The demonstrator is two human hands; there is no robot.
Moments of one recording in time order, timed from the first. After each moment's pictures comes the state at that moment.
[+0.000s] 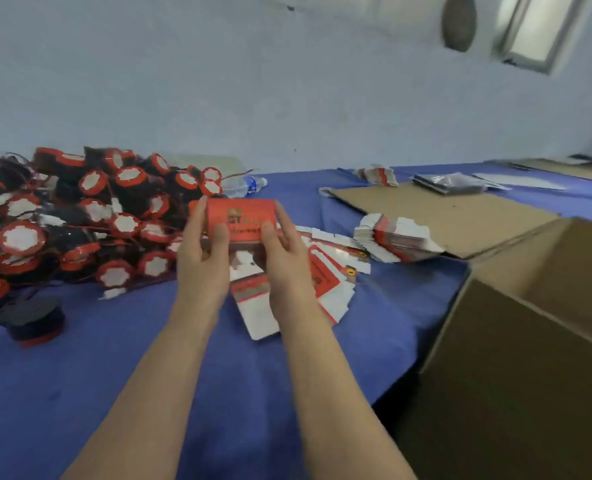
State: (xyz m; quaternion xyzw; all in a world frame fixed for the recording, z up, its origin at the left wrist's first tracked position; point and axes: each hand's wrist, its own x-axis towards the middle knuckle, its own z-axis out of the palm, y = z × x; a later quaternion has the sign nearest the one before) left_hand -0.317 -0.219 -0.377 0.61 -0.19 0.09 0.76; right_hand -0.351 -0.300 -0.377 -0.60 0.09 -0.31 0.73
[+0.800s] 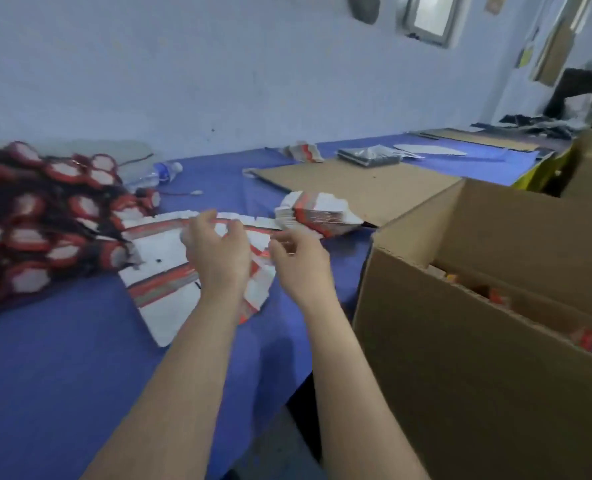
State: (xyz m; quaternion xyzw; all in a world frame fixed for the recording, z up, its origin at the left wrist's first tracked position) left_hand -0.375 -0.361 -0.375 0.73 -0.11 0.01 0.67; right_hand -0.451 -0.417 -0.379 -0.79 0.31 -0.31 0.44
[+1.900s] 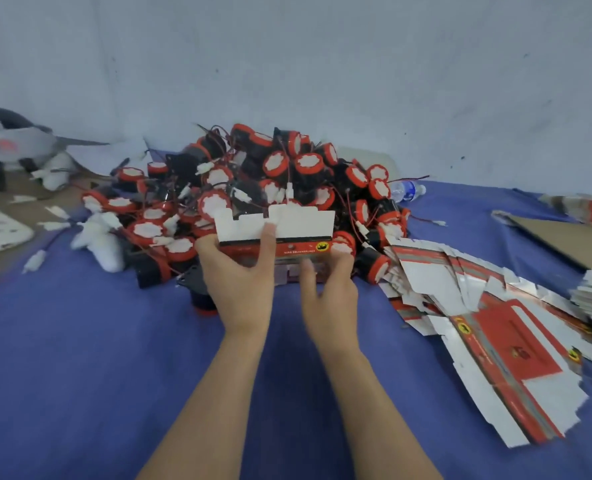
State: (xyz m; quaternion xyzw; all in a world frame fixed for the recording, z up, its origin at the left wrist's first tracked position) left_hand -0.220 -0.112 -0.437 0.66 0.08 0.35 0.67; right_hand -0.241 -0.211 -0.461 -0.81 0.02 -0.26 0.53
